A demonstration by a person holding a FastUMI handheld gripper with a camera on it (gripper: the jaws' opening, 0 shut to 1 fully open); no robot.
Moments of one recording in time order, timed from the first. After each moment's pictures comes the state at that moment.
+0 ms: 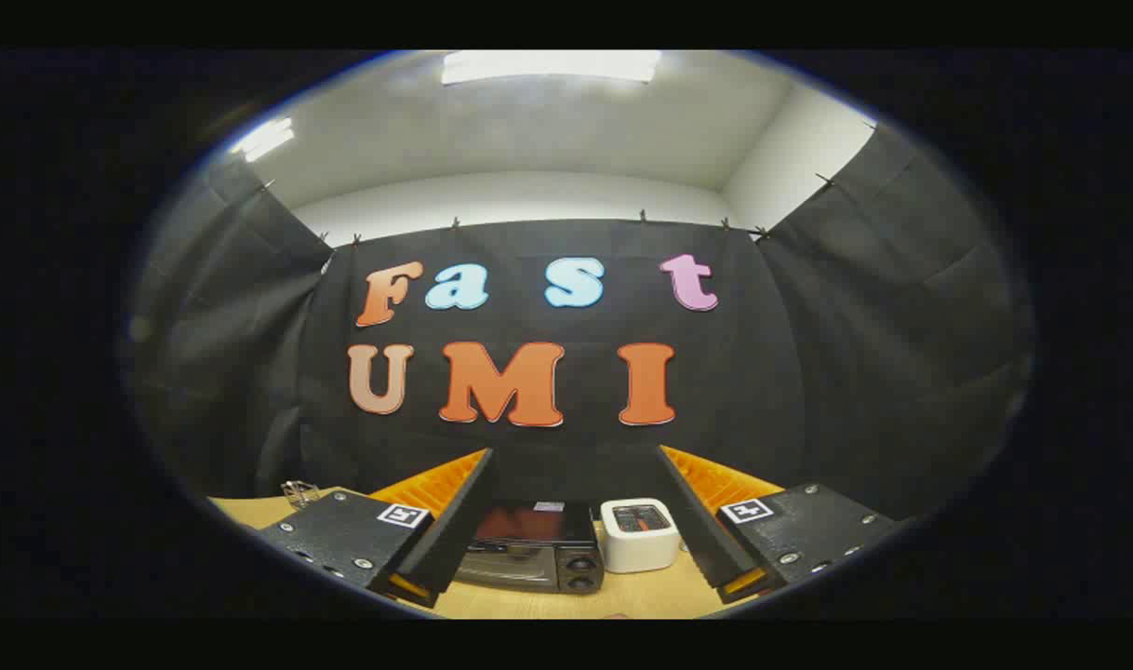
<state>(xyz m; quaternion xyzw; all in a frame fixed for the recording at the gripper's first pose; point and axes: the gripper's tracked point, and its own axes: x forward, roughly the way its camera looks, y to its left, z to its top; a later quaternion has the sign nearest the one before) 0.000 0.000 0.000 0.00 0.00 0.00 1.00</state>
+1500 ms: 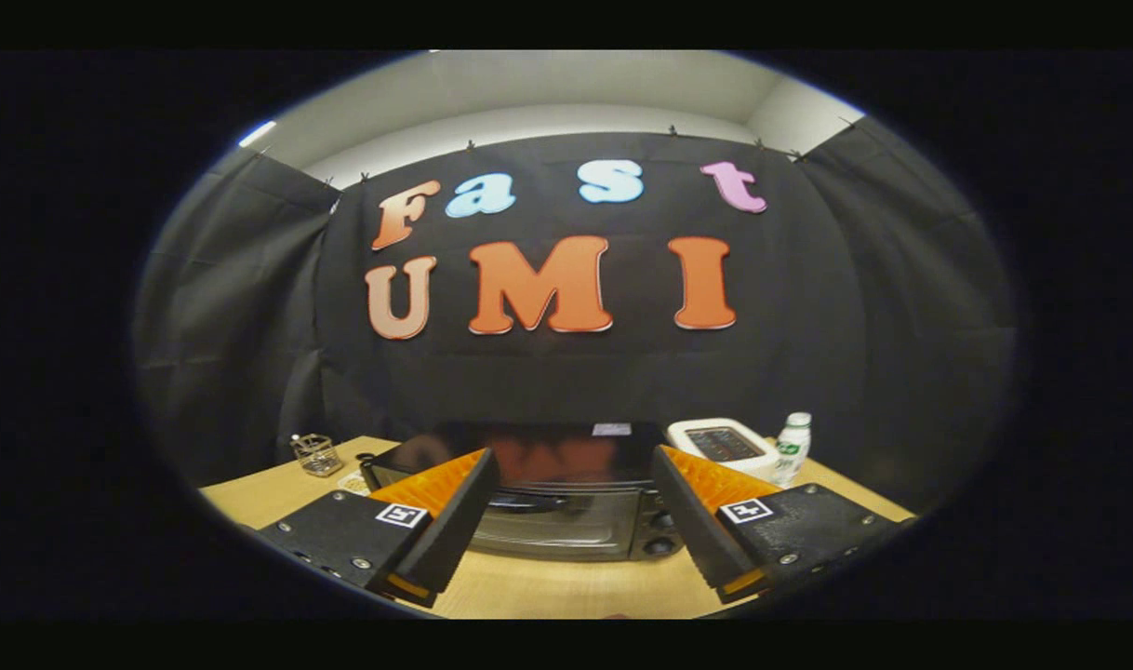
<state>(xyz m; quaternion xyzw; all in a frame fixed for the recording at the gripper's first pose) 0.053 0.091 -0.179 0.04 0.18 0.07 0.98</state>
